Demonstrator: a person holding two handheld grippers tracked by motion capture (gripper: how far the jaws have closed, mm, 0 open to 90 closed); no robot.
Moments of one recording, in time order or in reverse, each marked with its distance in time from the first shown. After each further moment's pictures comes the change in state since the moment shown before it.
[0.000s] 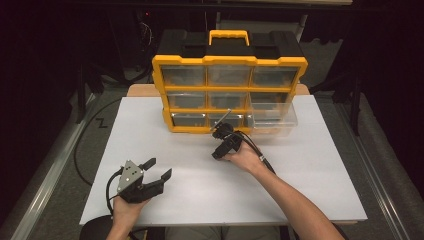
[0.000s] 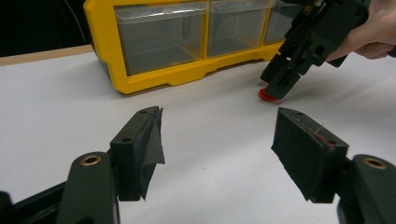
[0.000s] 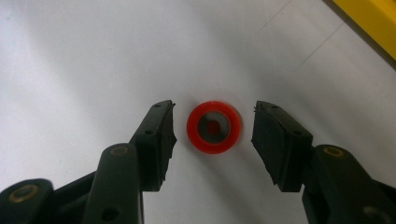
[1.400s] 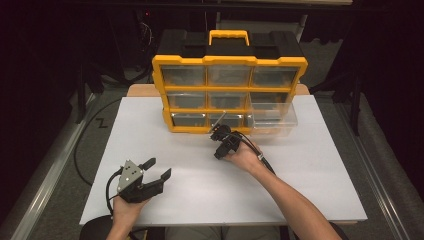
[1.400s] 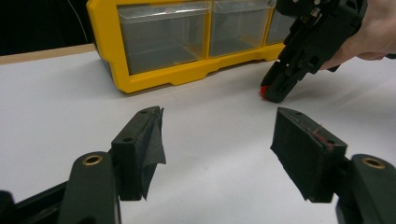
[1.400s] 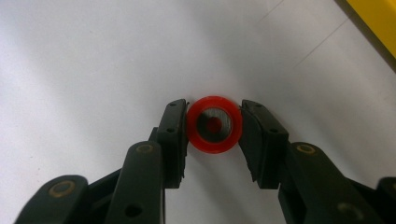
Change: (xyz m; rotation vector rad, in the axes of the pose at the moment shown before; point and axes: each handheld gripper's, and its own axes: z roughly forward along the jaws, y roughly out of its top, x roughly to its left) left arm 0.001 0.000 0.000 0.004 0.010 -0.001; right arm 0.002 0.002 0.006 0.057 -0.049 -0.053
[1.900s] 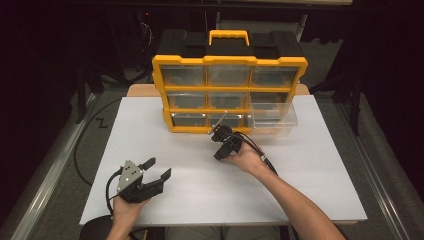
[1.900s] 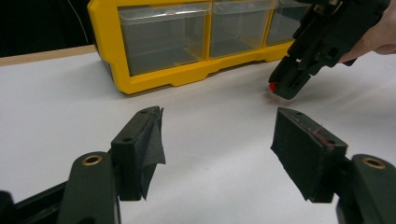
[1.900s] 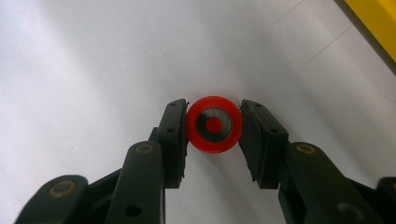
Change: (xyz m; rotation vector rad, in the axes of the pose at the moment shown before) left arm 0.000 0.000 0.000 -0.001 -0.002 0.002; right arm 0.008 -0.006 -0.015 -0.029 0.020 -0.036
